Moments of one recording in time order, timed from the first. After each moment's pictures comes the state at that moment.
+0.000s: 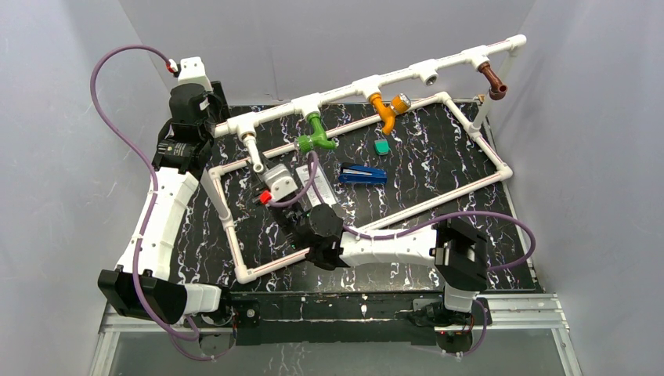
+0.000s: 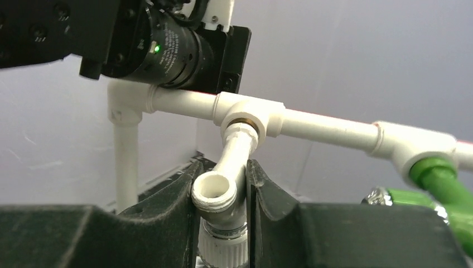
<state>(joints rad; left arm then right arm) -0.17 1.31 1.44 -0.45 -0.34 -0.11 1.39 1.77 1.30 1.06 0.65 -0.57</state>
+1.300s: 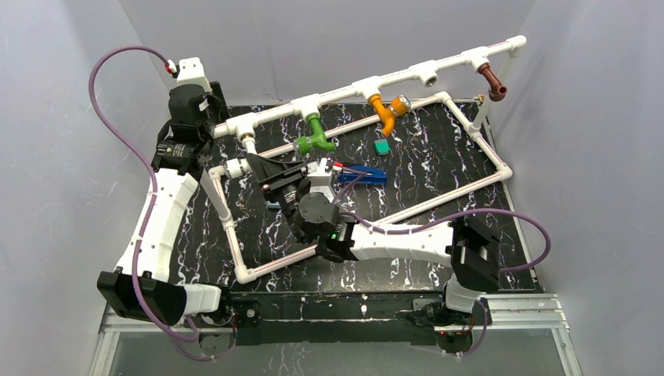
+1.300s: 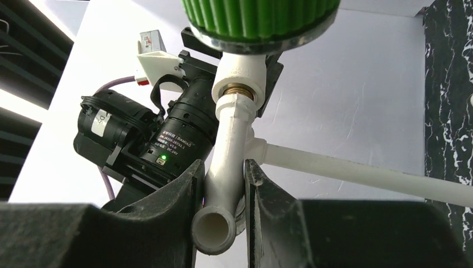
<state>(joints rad) -0.18 1.30 1.44 -0.46 -0.35 -0.12 1.36 1.70 1.29 0.72 0.85 1.31</state>
